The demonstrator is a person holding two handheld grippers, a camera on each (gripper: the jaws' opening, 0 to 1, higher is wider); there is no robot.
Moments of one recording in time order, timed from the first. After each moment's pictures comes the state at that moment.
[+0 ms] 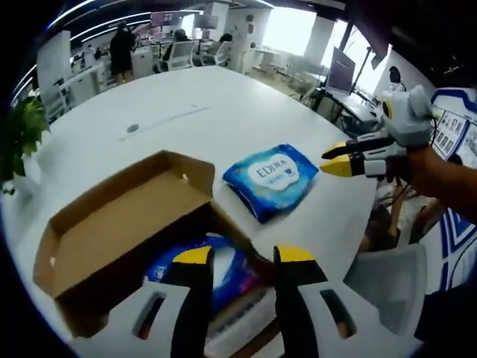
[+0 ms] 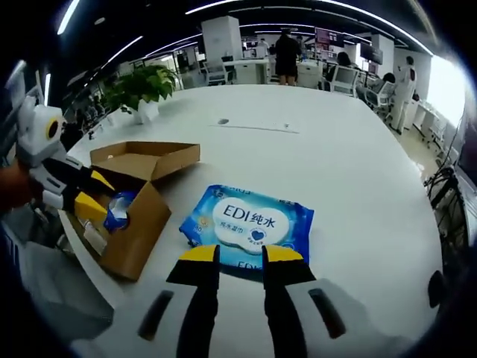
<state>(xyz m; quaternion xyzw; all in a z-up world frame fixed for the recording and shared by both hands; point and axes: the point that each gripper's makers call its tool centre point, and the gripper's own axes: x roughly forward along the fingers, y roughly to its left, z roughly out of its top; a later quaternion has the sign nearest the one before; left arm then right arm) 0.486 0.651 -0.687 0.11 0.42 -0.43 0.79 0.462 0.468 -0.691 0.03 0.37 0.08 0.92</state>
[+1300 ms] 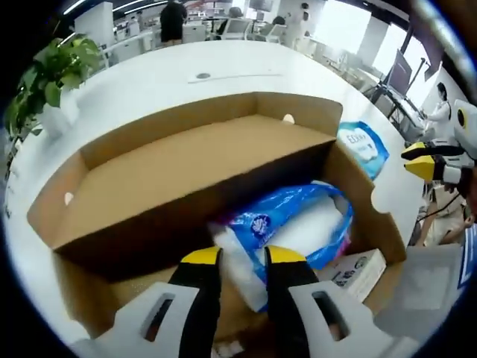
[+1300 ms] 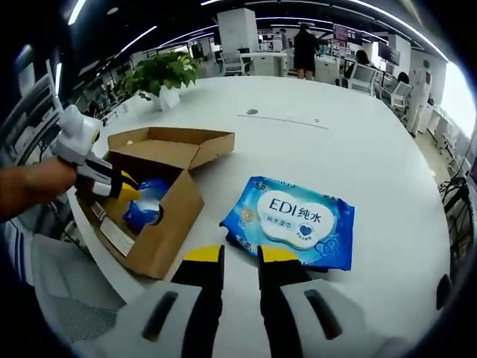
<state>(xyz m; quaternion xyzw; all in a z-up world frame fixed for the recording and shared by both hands) 0.518 0.734 -0.752 0.10 0.48 -0.31 0.81 0.457 0.516 -0.702 0.01 0.40 0.12 0.91</state>
